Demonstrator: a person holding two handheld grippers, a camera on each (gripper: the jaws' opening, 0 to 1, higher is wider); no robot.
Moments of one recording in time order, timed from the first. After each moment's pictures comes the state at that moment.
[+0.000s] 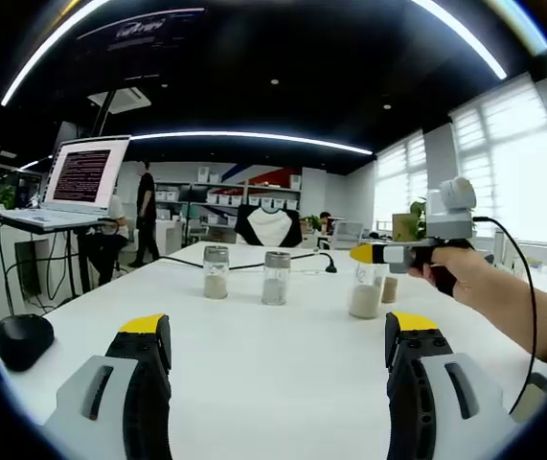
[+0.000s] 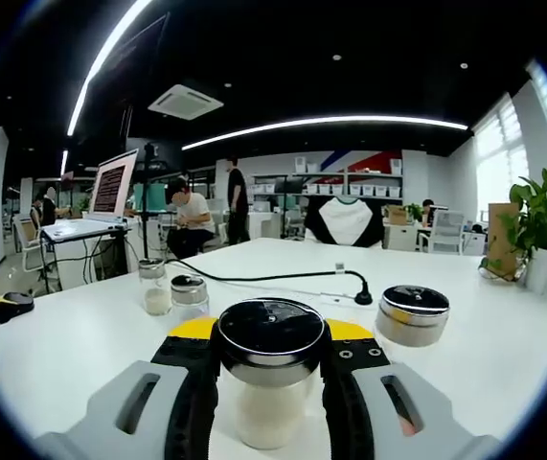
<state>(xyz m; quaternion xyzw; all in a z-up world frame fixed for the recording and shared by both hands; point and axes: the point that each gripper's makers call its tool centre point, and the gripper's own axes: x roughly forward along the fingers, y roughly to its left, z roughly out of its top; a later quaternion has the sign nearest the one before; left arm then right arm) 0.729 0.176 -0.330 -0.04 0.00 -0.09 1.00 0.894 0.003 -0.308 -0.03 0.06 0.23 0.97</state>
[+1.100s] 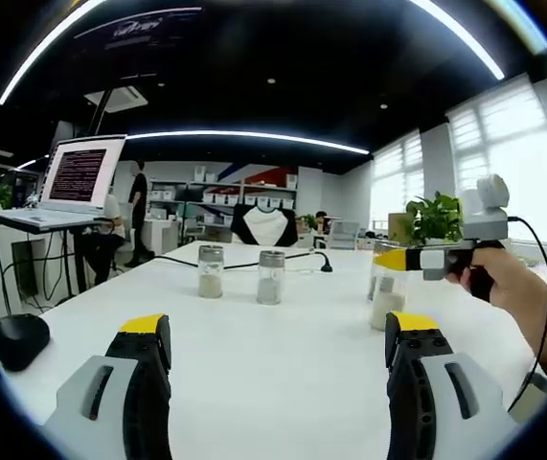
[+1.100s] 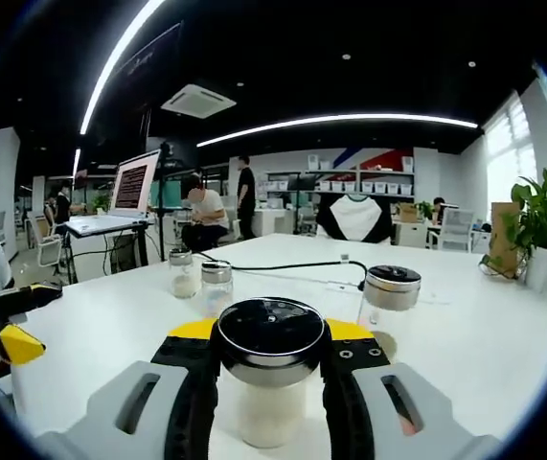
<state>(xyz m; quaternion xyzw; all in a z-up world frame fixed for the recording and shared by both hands) 0.729 0.171 -0.330 -0.04 0.01 -0.10 0.99 0.834 -0.009 -0.310 -0.04 0.07 0.26 0.96</state>
